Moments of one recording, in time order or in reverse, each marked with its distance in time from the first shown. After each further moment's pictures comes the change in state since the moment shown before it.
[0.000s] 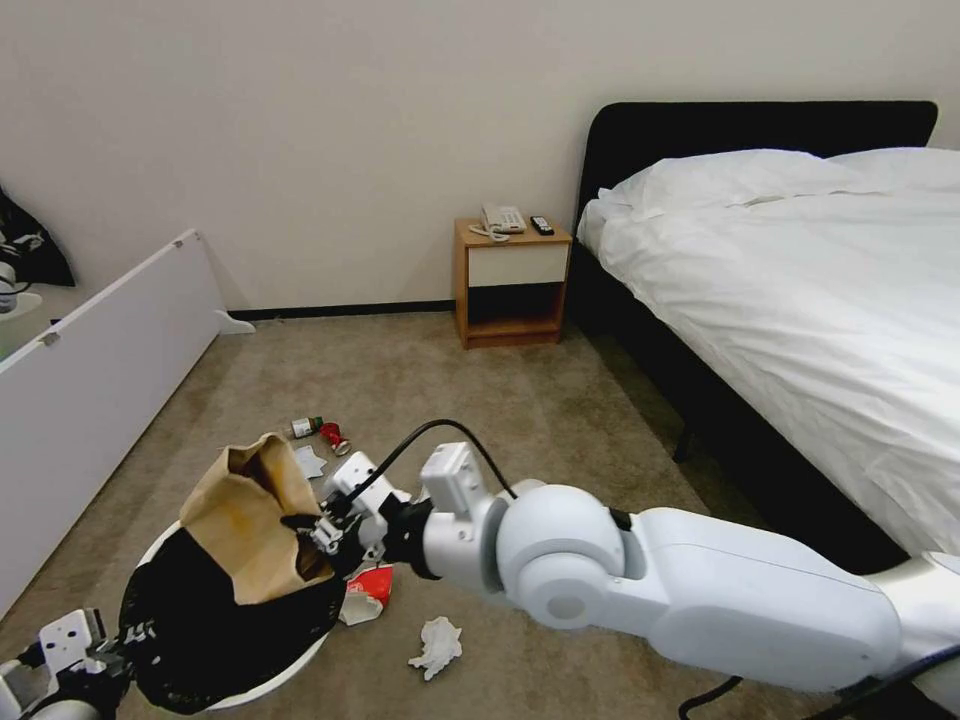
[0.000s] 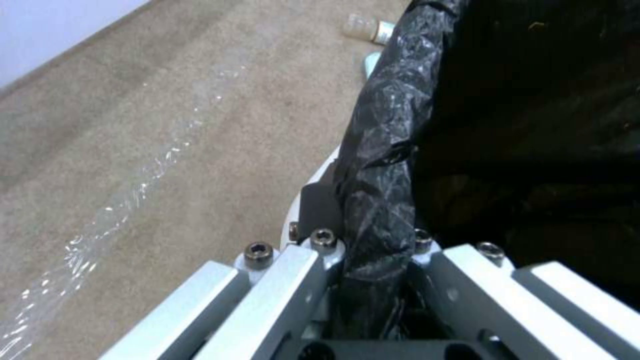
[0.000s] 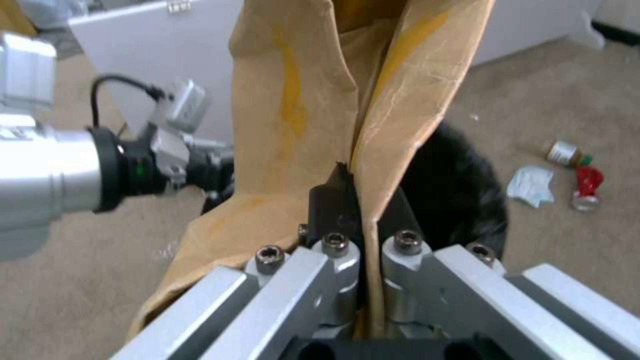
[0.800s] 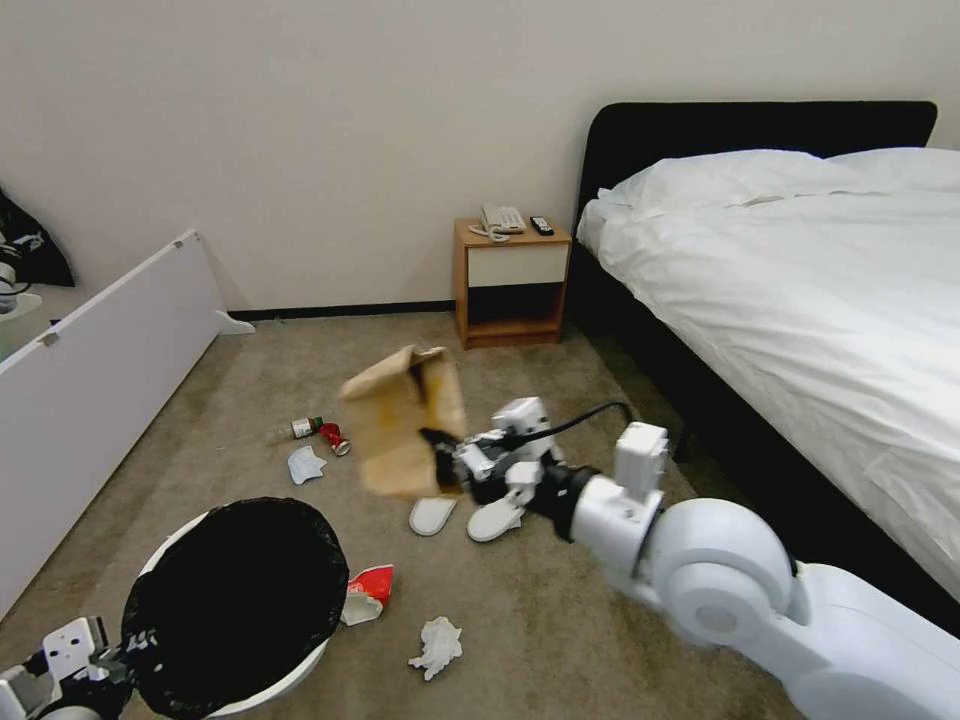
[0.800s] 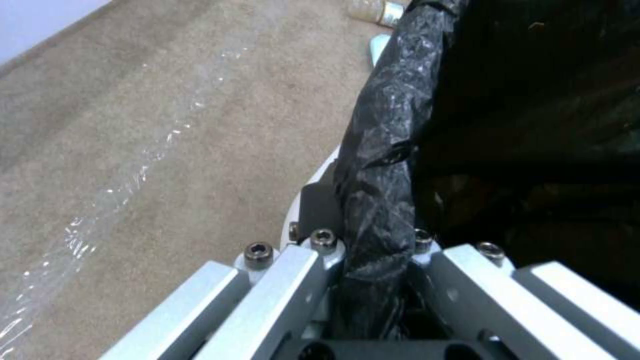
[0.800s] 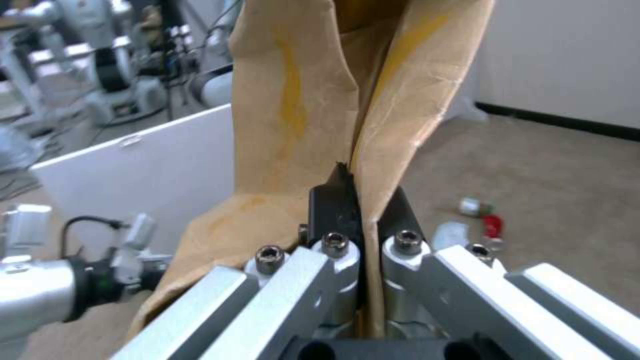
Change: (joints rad) left arm 0.011 -0.002 0.016 0.021 0.004 0.000 -0.006; right arm -0.323 -0.241 0.389 0.169 -0.085 0.117 -0.086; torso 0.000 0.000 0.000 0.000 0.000
